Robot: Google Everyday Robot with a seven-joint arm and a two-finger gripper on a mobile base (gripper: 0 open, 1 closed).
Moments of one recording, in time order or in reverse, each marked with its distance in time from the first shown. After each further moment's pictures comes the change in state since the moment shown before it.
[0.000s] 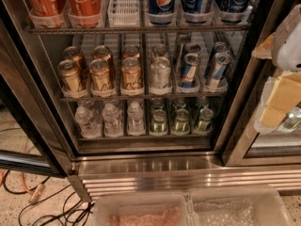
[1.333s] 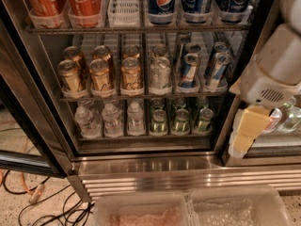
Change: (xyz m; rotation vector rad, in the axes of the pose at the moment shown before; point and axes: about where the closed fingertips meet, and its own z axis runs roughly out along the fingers) arm 0.001 0.024 0.084 -0.143 0.008 0.052
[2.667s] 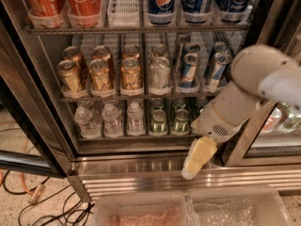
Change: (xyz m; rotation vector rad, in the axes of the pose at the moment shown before) arm -0.047 0.028 0.130 -0.224 -0.200 0.092
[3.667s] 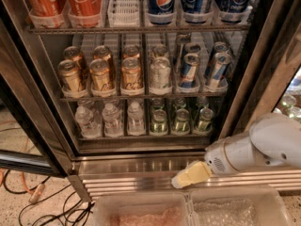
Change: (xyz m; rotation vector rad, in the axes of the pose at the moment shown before) arm 0.039 -0.006 0.068 0.144 -0.263 0.447
